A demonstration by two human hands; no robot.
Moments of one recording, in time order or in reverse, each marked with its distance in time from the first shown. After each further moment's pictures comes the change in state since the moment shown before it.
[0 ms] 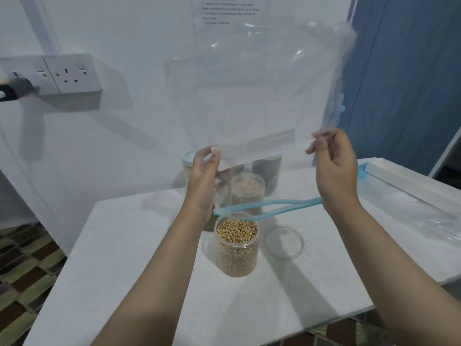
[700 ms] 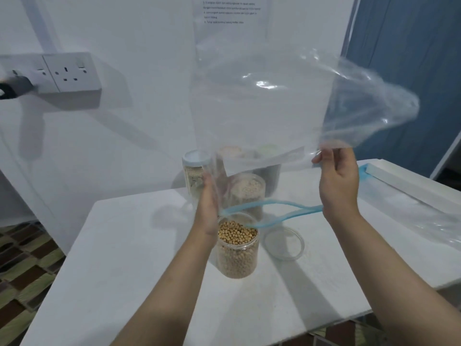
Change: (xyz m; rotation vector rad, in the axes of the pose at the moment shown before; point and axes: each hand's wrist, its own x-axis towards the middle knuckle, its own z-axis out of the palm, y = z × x) left_hand -0.026 -0.024 0.001 -0.062 -0.008 -0.189; right_hand -0.009 0.016 -0.001 0.050 0.088 0.145
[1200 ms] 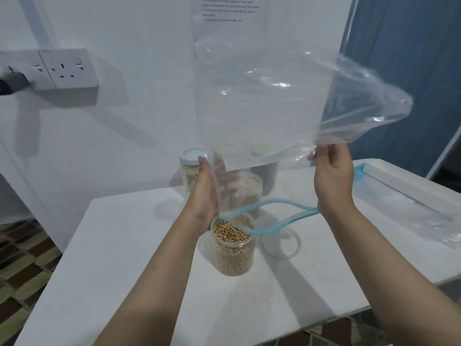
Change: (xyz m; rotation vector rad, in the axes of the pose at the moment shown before) left_hand 0.020 0.010 -0.010 0.117 -0.124 -0.144; right_hand 0.006 -0.002 0.004 -0.044 0.023 0.033
